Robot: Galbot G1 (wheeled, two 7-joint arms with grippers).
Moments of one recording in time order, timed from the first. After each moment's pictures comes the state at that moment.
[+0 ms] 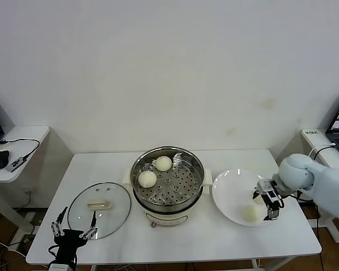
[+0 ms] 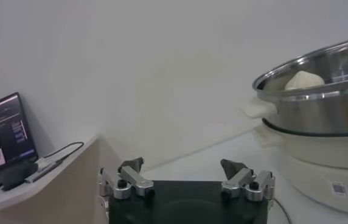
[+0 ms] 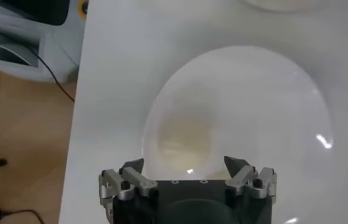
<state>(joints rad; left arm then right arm) 1.77 -1.35 -0.69 -2.14 0.11 0.04 -0.08 0.01 0.48 -0.92 1.54 -0.10 -0.28 -1.11</state>
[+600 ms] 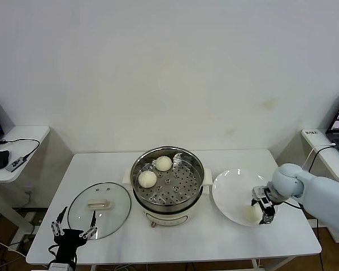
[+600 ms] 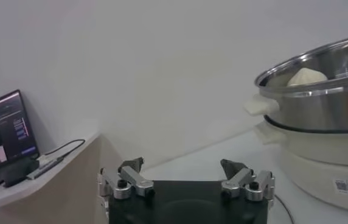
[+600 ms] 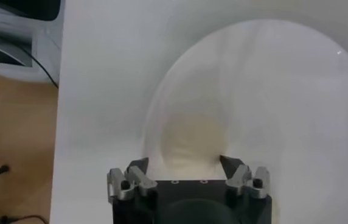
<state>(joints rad) 1.77 -1.35 -0.69 -2.14 0.11 0.04 -0.07 -0.09 0.54 -0.86 1.47 -0.15 -0.30 -1.08</state>
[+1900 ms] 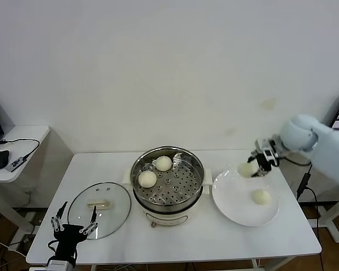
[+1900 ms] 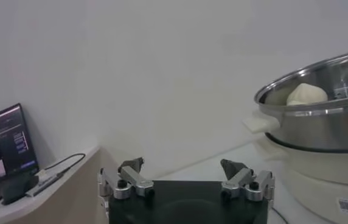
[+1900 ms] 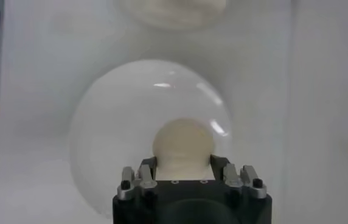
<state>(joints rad) 1.75 -1.34 -0.69 -2.17 0.11 0.05 -0.07 0.42 0.60 -1.00 1.47 0.06 -0.32 -1.12</state>
